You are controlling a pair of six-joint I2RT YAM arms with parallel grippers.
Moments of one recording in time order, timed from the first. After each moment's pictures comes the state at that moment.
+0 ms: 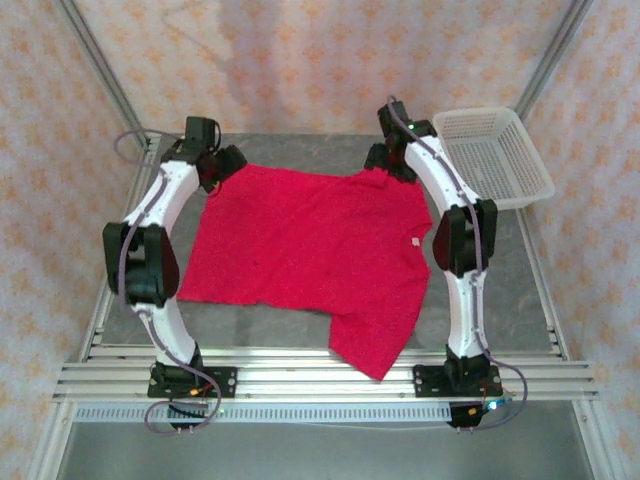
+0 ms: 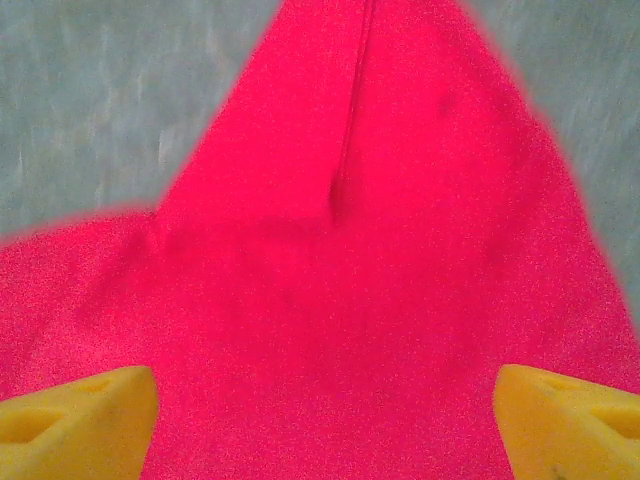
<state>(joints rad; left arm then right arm) -0.01 1.82 1.54 -0.62 0.08 -0.70 0.31 2.16 2.07 -1.08 0.09 0.59</state>
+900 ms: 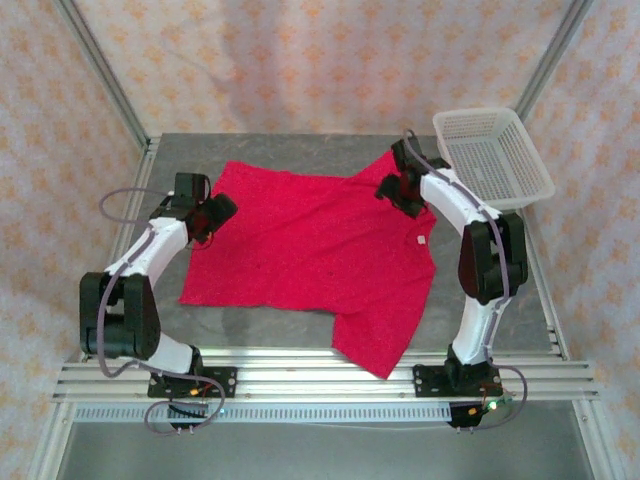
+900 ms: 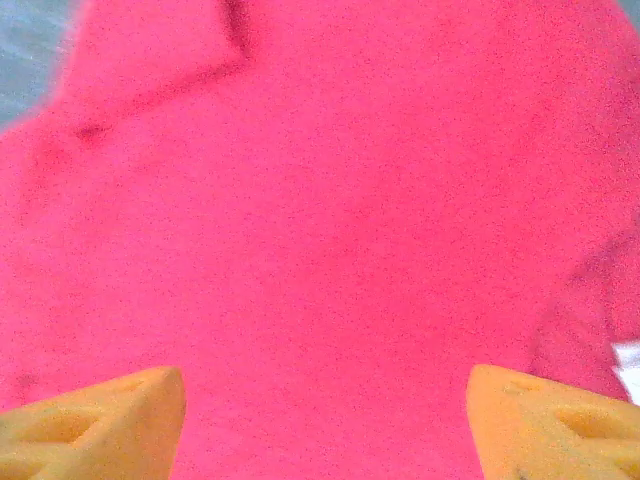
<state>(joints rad) 0.01 1.47 1.00 -0.46 0.05 -0.79 0.27 1.90 1.57 -0.79 0.00 0.75</state>
